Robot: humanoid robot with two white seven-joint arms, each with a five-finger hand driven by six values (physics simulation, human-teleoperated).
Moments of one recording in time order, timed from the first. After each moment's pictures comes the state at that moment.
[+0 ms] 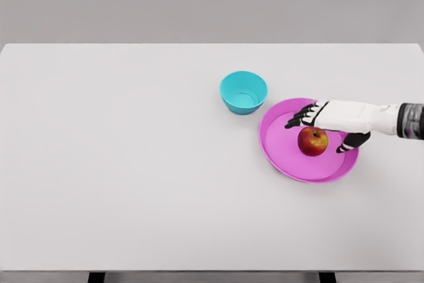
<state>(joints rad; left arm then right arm) 0.01 0.00 0.03 -0.08 -0.10 0.00 -0.12 -0.58 -0.90 0.67 -1.45 0.28 -0.61 0.61</state>
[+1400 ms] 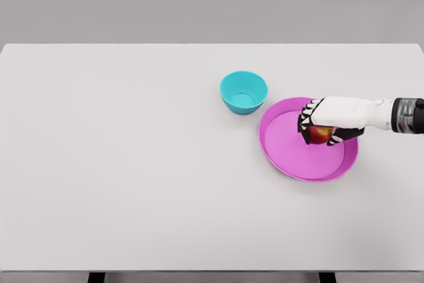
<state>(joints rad) 0.01 0.00 0.03 -0.08 -0.10 0.00 -0.12 -0.64 -0.88 0.72 -1.43 0.29 -0.61 0.61</state>
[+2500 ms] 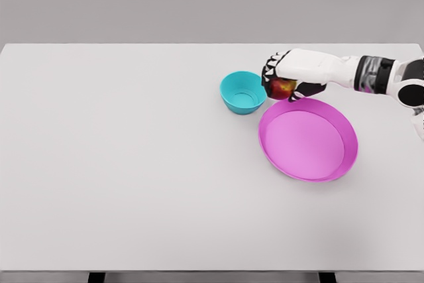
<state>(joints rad) 0.01 0.00 0.03 -0.08 -0.10 0.00 -0.12 -0.76 -0.62 0.60 -1.31 0.36 -0.61 0.61</state>
